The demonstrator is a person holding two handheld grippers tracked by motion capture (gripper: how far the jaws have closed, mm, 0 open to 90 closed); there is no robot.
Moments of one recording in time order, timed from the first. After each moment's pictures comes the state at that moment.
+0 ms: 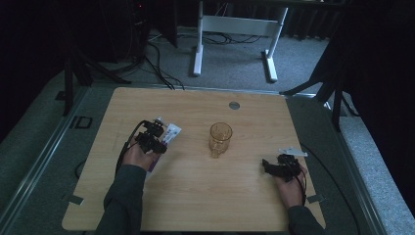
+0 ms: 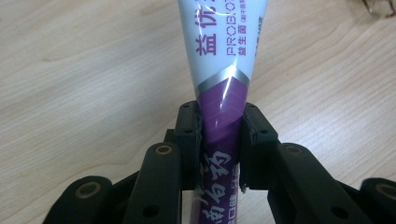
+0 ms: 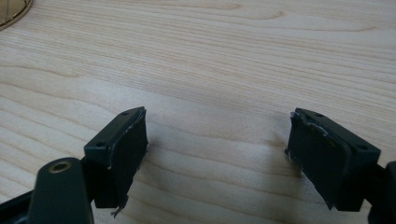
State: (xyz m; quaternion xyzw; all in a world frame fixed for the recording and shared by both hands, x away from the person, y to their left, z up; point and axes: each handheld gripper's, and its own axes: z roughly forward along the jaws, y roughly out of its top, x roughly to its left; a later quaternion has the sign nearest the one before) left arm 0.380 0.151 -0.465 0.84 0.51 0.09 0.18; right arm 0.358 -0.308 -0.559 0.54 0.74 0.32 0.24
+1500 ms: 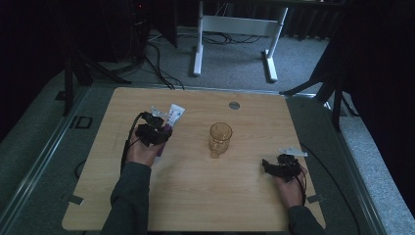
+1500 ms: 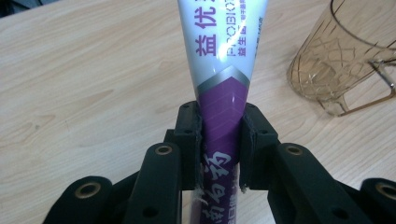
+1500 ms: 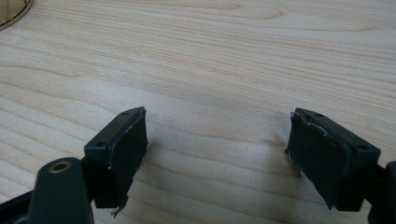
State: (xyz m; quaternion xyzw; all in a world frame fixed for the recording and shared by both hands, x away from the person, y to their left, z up) left arm 0.375 0.145 -0.436 0.79 0.49 0.19 0.32; right arm 0.358 -0.308 -0.559 0.54 0.74 0.32 0.24
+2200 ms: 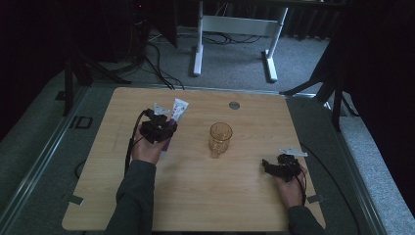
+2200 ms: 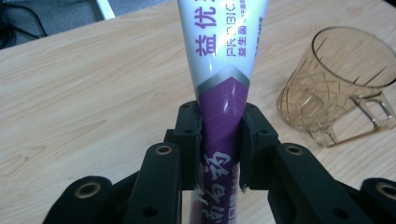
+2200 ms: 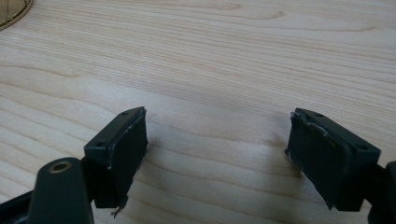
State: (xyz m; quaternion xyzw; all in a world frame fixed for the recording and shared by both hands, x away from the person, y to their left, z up) left arm 0.380 0.136 -0.434 0.78 0.48 0.20 0.36; right arm 0.358 -0.308 -0.559 0.54 0.74 0.32 0.24
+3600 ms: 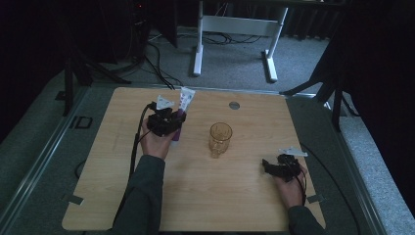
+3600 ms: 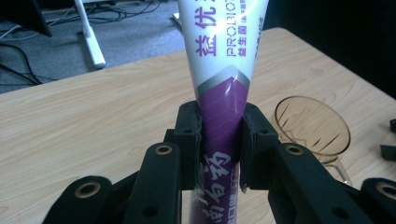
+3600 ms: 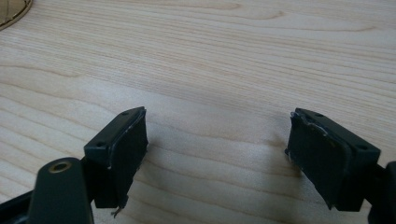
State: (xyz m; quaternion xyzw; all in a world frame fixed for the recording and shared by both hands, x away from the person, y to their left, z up) left arm 0.390 0.120 -0.419 0.74 0.46 0.21 0.45; right arm 0.358 -0.308 -0.559 0.54 0.74 0.32 0.24
